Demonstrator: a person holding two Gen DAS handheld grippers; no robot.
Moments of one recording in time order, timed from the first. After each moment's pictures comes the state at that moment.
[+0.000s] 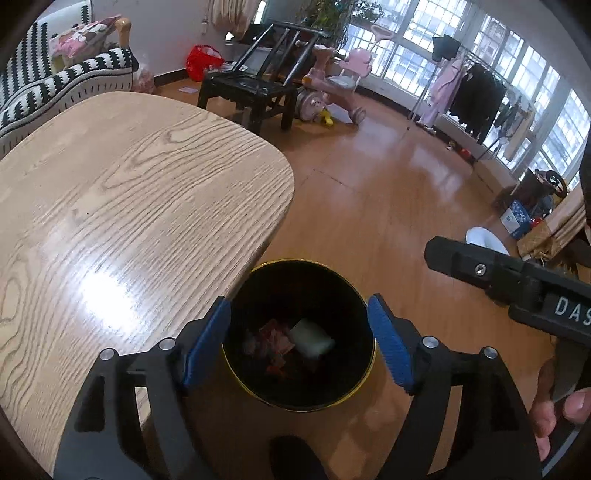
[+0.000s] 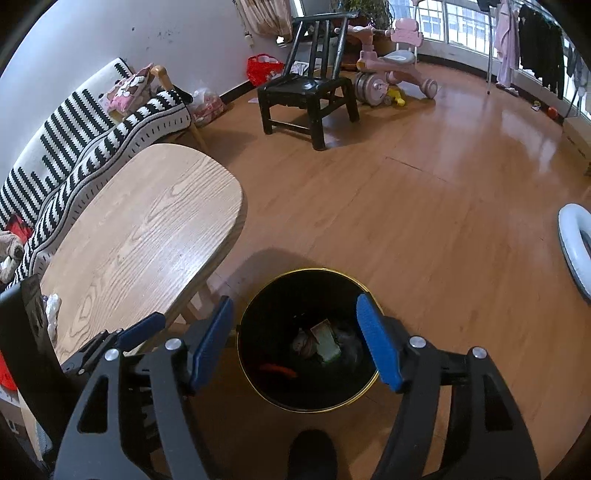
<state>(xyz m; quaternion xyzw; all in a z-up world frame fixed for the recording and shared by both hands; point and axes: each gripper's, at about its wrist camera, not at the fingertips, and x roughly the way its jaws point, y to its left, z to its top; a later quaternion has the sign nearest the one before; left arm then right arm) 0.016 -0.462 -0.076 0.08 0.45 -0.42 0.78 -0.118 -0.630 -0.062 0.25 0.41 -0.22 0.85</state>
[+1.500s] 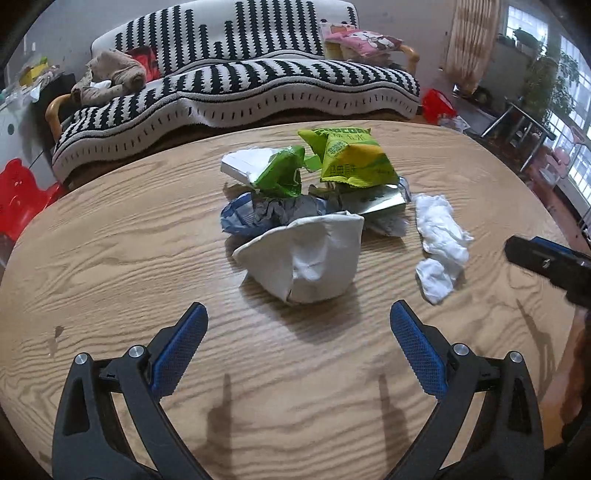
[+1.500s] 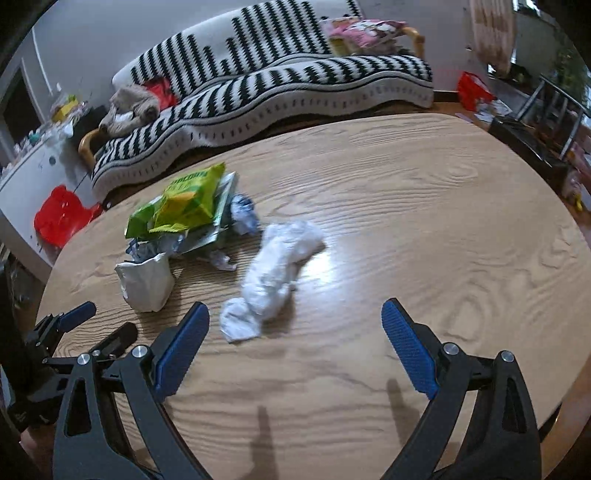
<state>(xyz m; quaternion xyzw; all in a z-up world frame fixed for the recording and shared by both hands) 0.117 -0.016 -0.042 0.01 0.43 -0.05 0.90 0.107 -0.244 -0.043 0.08 0.43 0.08 0.89</state>
